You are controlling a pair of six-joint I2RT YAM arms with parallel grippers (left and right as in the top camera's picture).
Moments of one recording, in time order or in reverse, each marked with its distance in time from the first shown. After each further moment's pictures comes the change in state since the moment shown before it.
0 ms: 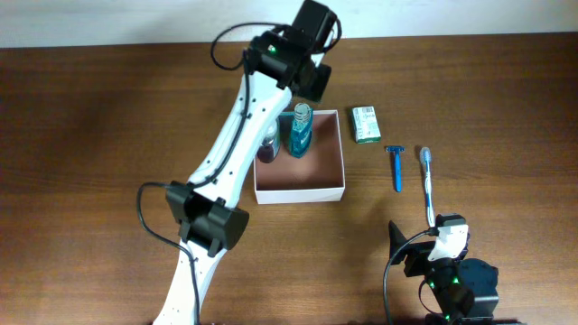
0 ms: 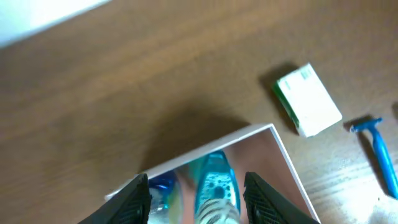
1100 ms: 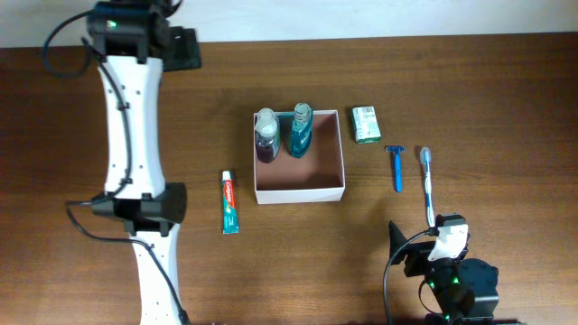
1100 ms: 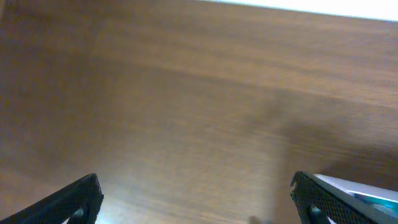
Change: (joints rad) left arm 0.463 0.000 0.267 -0.320 -0.137 -0.104; right arm 0.000 0.000 0.000 0.000 0.000 -0.001
